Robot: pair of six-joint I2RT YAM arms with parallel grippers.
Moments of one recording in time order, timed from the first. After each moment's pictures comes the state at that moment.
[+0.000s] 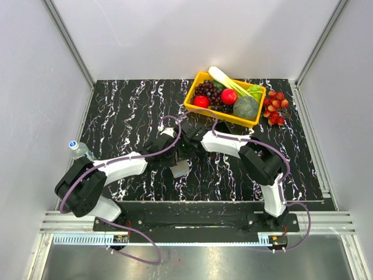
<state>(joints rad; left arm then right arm) -0.70 1.46 0.70 -0.13 -0.12 -0.57 0.86 2.03 1.40 -0.39 -0.07 0.64</state>
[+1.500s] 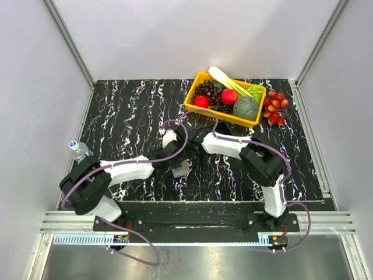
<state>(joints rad) -0.84 1.53 0.70 -0.12 -0.39 -0.71 0.88 2.01 1.37 -0.35 -0.03 0.62</state>
